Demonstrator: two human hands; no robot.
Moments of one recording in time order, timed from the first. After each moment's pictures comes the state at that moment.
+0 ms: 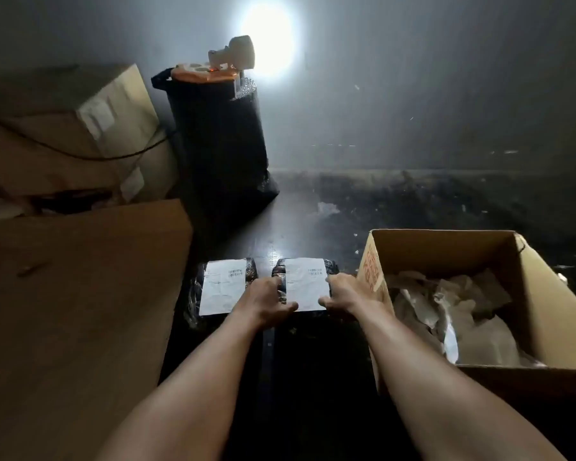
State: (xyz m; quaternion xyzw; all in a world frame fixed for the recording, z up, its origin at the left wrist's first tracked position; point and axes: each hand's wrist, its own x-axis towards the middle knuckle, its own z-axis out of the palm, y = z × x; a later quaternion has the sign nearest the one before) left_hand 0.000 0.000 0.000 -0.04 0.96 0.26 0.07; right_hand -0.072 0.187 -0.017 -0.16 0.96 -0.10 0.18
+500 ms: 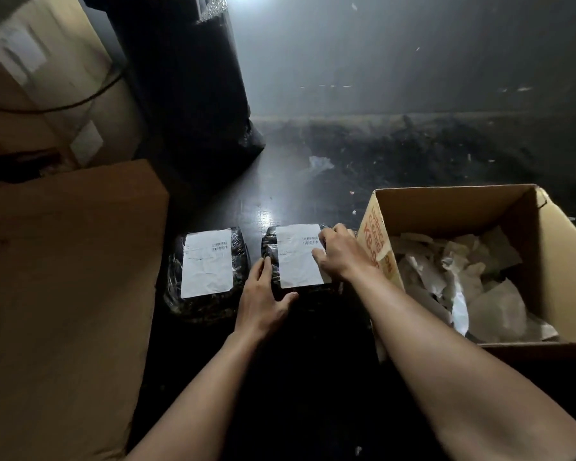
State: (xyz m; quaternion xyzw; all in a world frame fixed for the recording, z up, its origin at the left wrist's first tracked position) left_hand 0.007 0.014 -0.075 -0.12 0.94 0.33 0.01; right_hand -0.105 0.177 -0.043 -0.10 0.97 -0.19 0.11
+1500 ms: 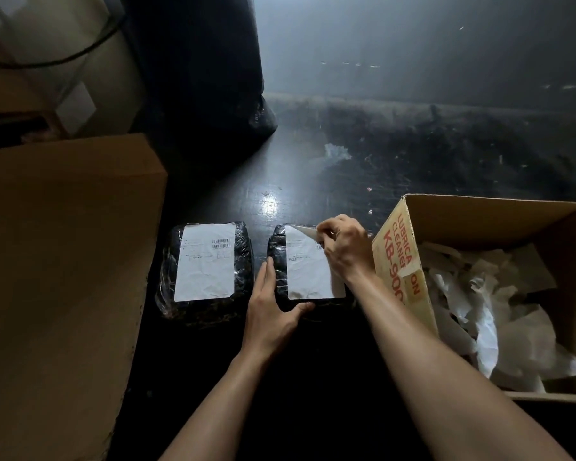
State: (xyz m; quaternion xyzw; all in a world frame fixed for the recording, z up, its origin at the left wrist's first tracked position) left_hand 0.000 0.020 -0.104 -0.17 0.87 0.47 -0.03; right_hand -0.136 0.152 -0.073 -0.11 0.93 -0.35 -0.06
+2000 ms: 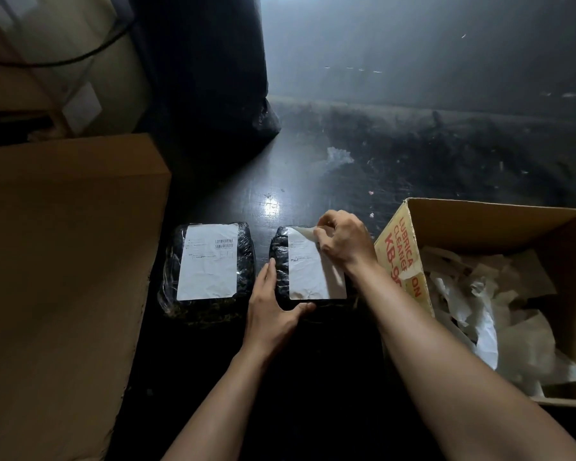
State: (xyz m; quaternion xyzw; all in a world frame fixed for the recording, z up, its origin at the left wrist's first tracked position) left_hand -0.001 0.017 -0.101 -0.18 0.86 0.48 -0.03; right_hand -0.148 0.148 -0.057 -0.13 0.95 -0.30 0.00
